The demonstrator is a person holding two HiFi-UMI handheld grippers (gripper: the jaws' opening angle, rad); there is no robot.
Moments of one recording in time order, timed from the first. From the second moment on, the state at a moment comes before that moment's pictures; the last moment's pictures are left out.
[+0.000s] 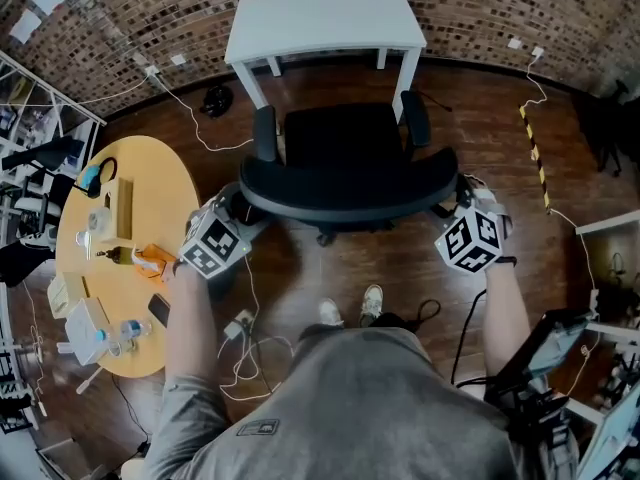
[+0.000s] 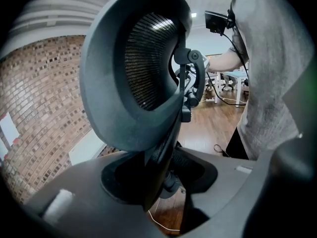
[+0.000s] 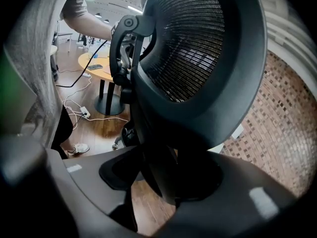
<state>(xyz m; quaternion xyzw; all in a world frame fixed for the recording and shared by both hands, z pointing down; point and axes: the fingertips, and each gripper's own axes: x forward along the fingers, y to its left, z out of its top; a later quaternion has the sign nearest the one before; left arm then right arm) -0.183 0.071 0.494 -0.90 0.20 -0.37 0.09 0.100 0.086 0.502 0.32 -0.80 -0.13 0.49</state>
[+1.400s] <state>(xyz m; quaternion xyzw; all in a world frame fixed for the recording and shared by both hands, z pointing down) -0.198 0.131 0.493 -0.91 0.18 -0.35 0.12 0.084 0.154 0.504 0.37 -0.79 -0.11 0.48</state>
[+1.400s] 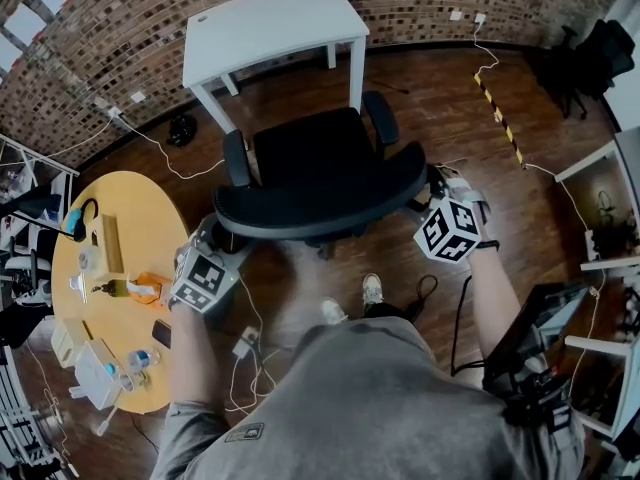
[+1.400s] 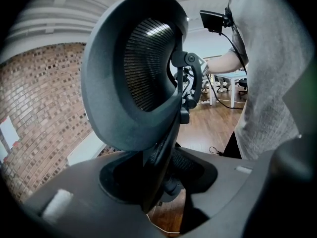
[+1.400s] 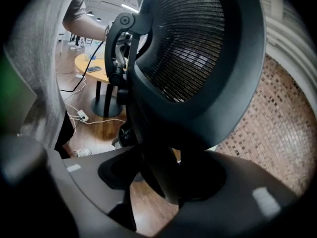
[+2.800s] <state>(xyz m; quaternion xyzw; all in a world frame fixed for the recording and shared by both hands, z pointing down) -0.093 0.307 0.445 -0.91 0.36 0.08 -0.18 0.022 0.308 0.439 0.32 -0.93 0.15 -0.01</state>
